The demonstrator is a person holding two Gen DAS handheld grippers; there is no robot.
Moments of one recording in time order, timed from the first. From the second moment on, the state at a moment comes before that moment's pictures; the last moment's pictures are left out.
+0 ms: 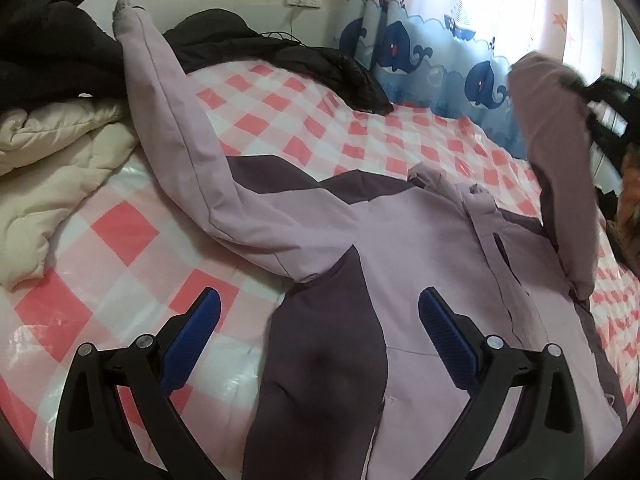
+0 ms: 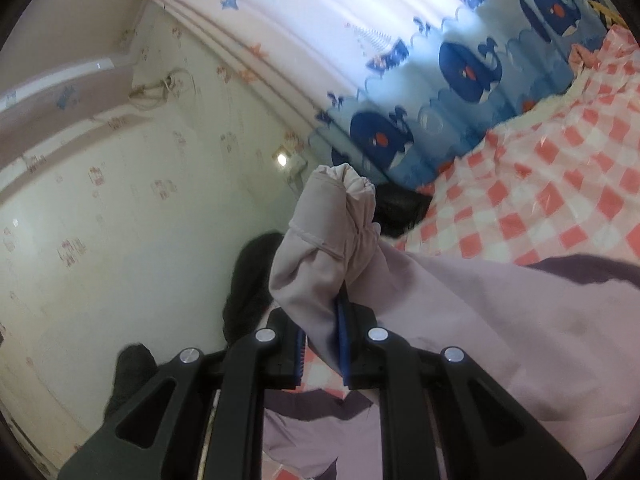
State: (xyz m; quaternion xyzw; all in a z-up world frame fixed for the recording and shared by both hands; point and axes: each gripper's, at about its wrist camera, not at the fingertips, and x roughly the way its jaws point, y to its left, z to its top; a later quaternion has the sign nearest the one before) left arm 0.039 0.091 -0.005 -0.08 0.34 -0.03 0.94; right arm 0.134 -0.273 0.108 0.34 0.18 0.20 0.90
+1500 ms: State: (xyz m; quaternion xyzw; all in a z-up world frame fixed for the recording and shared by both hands) left arm 0.061 0.120 -0.023 -0.16 0.39 -0.02 0.90; right arm 0.216 -0.096 -0.103 0.15 0.51 0.16 0.83
